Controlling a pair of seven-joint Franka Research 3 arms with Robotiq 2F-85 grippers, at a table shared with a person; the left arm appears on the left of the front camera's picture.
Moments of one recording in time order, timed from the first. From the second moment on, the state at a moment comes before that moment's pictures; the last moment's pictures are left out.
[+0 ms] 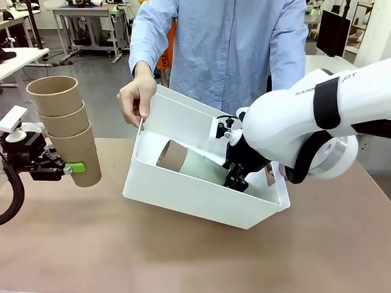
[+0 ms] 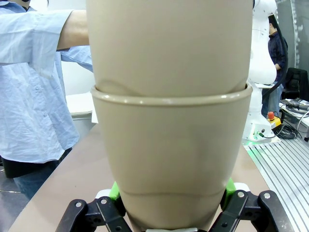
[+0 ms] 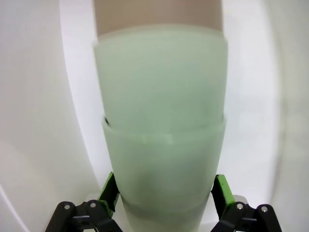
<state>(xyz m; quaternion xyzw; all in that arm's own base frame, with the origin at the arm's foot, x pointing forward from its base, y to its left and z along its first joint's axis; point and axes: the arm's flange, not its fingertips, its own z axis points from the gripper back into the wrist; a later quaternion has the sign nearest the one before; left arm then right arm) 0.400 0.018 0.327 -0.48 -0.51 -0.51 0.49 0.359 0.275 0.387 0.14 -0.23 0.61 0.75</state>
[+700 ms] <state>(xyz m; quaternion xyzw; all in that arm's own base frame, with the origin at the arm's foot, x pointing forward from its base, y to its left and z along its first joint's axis) 0.400 0.018 0.327 -0.48 -0.51 -0.51 0.49 0.360 0.236 0.444 0.19 -0.23 0.59 0.75</state>
